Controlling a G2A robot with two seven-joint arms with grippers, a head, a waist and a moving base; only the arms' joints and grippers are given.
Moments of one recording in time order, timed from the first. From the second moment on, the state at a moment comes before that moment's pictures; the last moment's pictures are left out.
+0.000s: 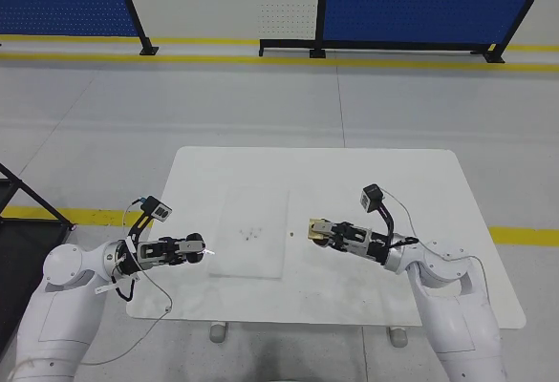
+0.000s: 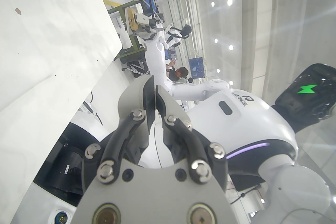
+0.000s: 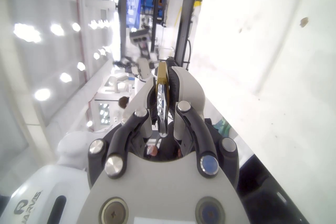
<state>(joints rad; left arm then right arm) 1.50 -1.03 -1.73 -1.47 -0.64 -0.28 -1.54 -1.29 -1.36 1.36 -1.55 0.11 0.02 1.12</state>
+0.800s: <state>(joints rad) 1.50 -1.03 -1.73 -1.47 -0.64 -0.28 -1.54 -1.32 -1.36 1.34 -1.50 0.29 -0.01 1.13</state>
